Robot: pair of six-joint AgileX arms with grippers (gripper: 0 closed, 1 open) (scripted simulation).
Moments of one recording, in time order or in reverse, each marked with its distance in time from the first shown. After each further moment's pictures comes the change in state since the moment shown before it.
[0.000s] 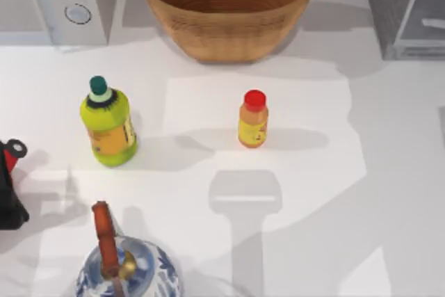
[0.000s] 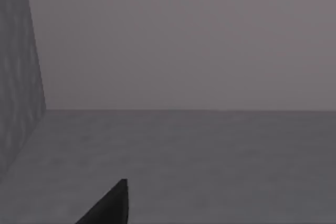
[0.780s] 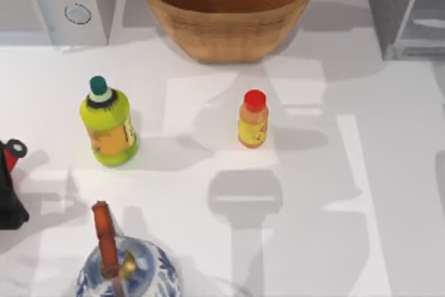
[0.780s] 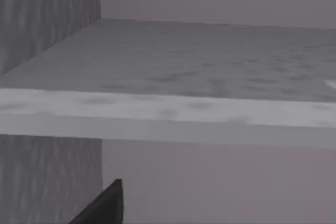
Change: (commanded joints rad) left arm 0.000 0.000 0.000 0.000 0.000 0.000; right arm 0.056 -0.570 -0.244 -0.178 0.034 -0.017
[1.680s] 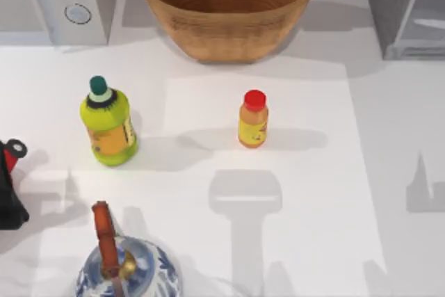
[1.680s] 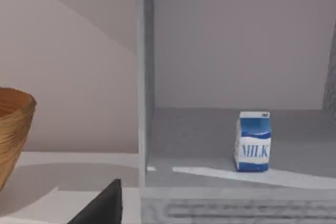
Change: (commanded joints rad) left arm 0.000 0.000 0.000 0.000 0.000 0.000; right arm 0.130 -1.592 -0.903 -0.712 0.123 0.010
